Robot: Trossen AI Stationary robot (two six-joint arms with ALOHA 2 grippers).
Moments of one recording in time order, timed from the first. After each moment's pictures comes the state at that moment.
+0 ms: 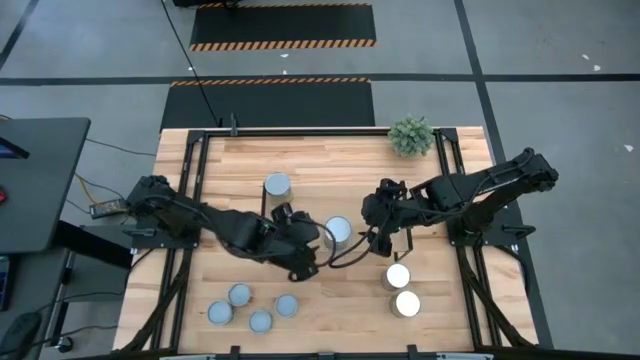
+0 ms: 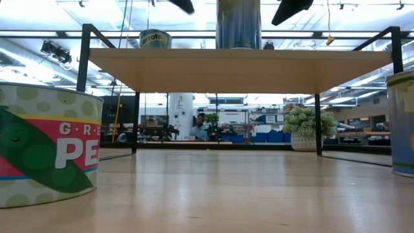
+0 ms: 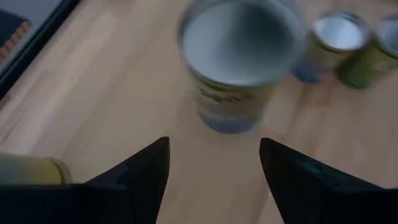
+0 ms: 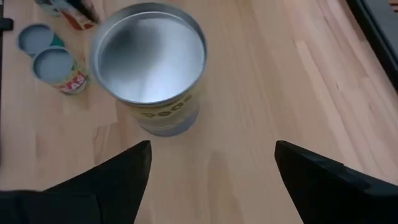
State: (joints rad) left arm -0.39 1.76 1.72 -1.00 -0.55 -0.67; right arm 0.32 1.43 1.42 -0.98 0.35 0.46
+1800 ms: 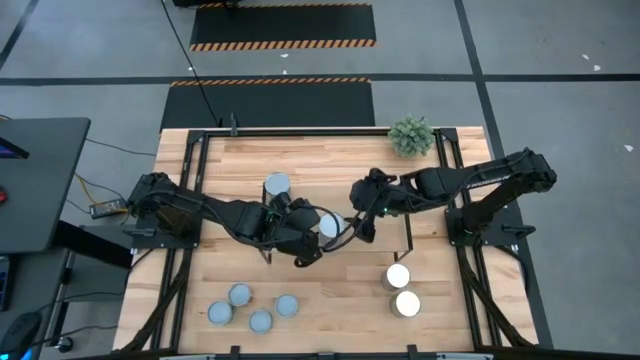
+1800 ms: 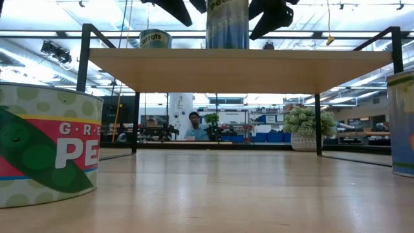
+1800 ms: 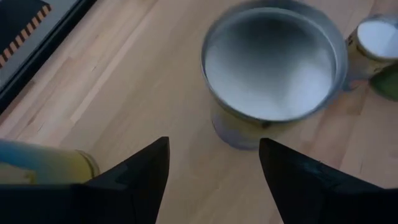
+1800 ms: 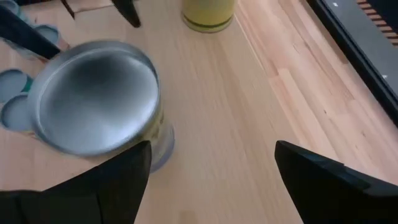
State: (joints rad) left arm -0.33 1.76 1.72 -1.05 -0.56 -0.70; right arm 0.18 1.44 1.35 -0.76 0.33 0.36
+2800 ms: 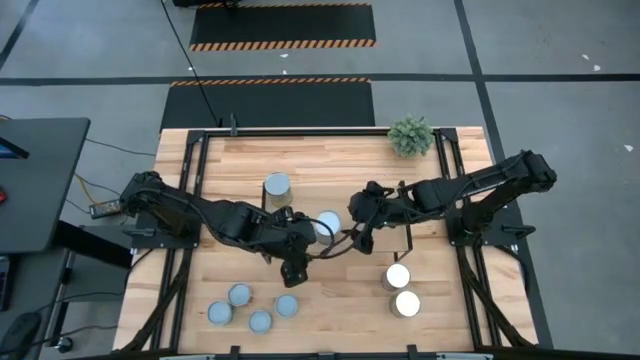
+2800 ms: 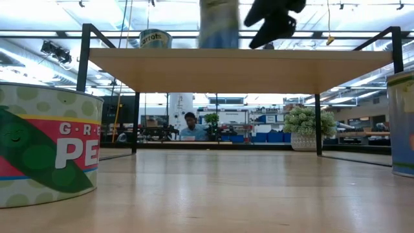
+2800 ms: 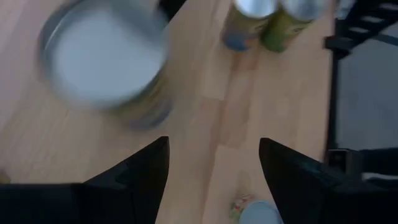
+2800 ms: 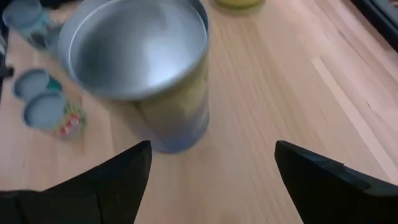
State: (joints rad) left arm -0.37 1.69 1.72 -0.98 -0.25 -0.54; right arm 0.23 1.44 1.21 -0.58 0.32 0.43
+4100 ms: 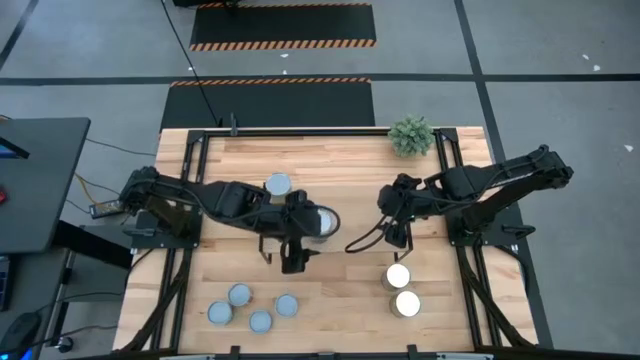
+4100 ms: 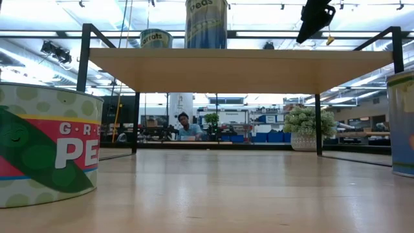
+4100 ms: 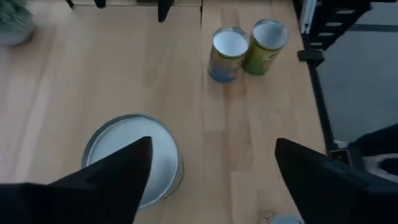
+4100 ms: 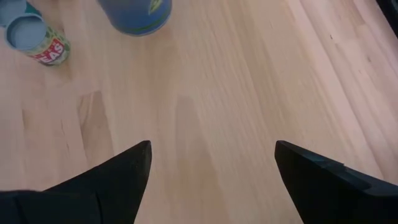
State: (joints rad) left arm -0.26 1.68 1.82 -0.95 -0.14 -0.22; right arm 0.26 1.27 1.26 -1.03 0.27 0.50
